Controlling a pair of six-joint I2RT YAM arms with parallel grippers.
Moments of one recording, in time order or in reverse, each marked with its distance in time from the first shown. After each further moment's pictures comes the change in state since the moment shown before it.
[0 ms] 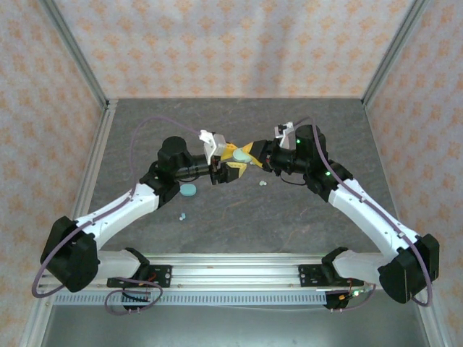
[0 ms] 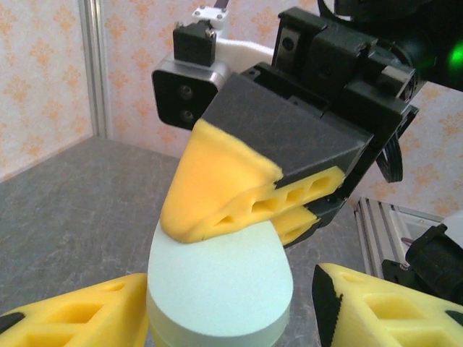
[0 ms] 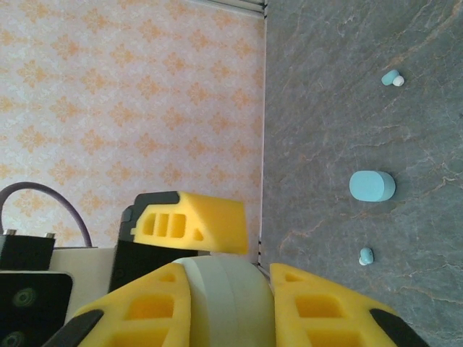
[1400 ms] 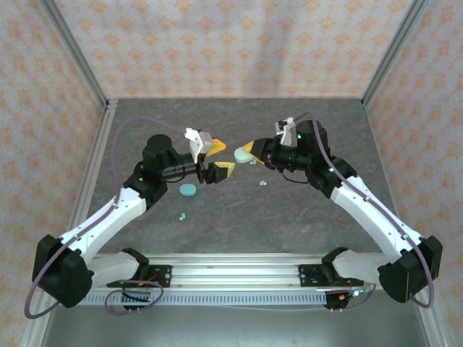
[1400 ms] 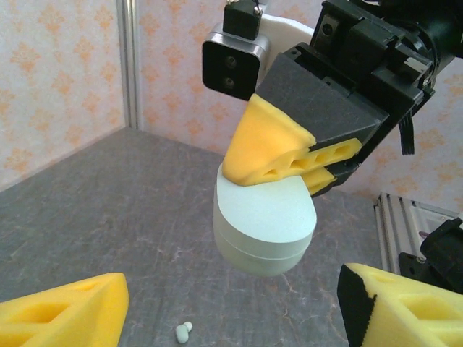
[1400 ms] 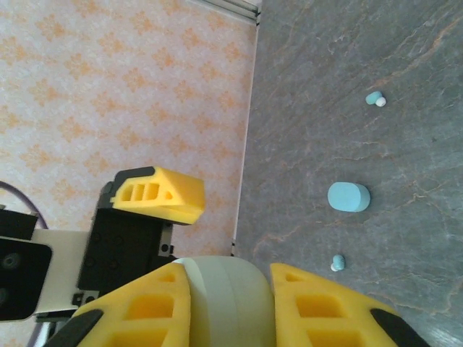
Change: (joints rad) left arm 0.089 -0.111 0.001 -0.151 0.019 0.032; right arm 0.000 0.003 0.072 -0.115 0.027 -0.134
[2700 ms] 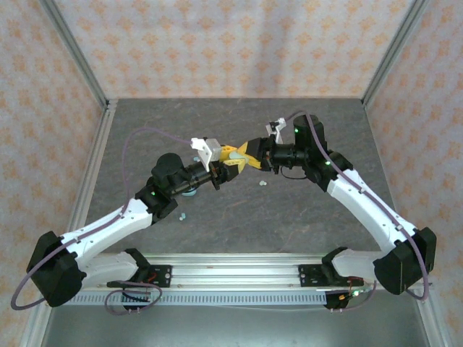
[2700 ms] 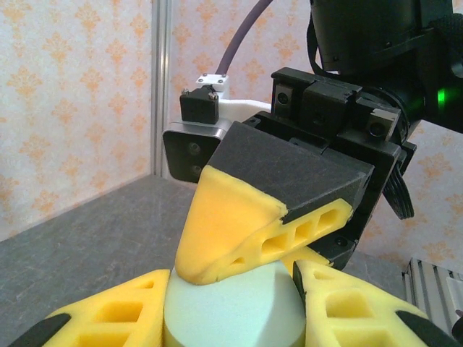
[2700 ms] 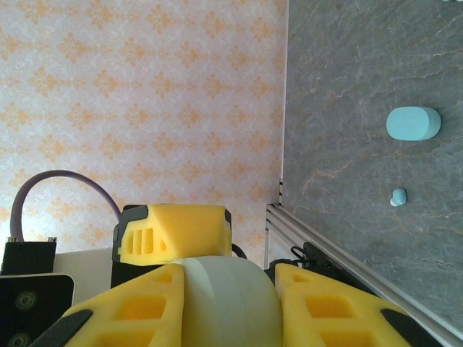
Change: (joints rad) left arm -0.227 -0.040 -0.089 0.231 -0.374 -0.092; right arm -0.013 0.066 0.056 -0.007 -0.252 0.126
